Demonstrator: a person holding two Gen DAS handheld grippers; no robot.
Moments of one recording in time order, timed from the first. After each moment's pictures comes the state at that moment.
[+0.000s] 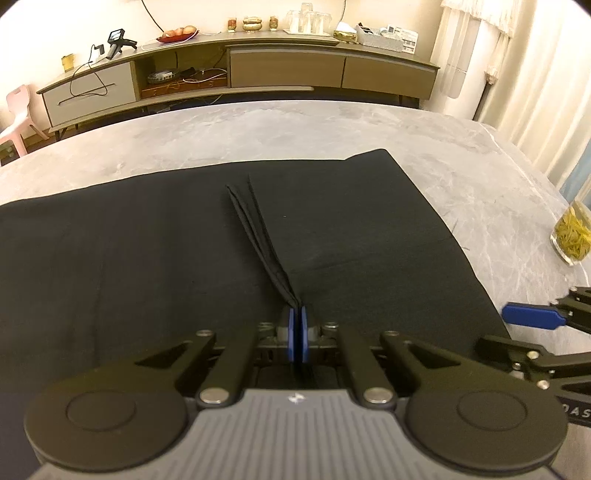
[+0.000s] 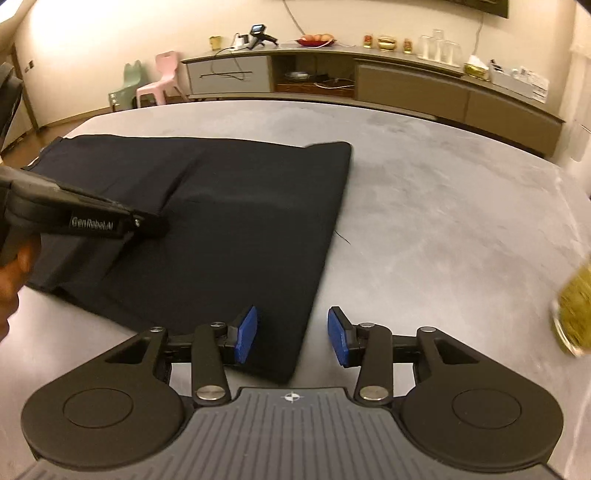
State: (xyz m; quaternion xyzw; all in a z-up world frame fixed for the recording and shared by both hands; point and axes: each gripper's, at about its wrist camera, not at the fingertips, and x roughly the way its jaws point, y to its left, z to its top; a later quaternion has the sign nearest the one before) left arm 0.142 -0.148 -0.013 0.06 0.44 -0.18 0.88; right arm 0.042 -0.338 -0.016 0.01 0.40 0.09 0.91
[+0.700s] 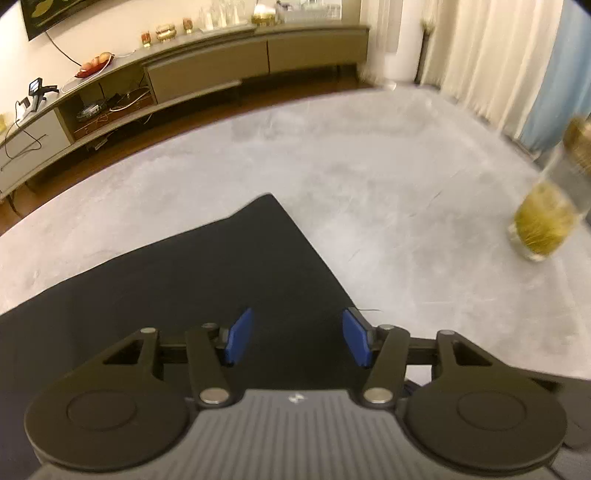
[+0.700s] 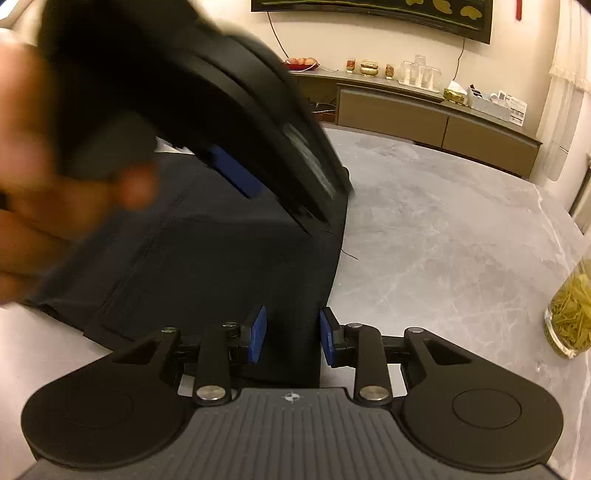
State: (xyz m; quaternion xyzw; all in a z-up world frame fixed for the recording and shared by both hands) left arm 0.192 -0.278 0.000 0.17 0.46 -0.25 0.84; right arm 0.046 -0.313 -0.026 -0.02 0.36 0.06 0.93
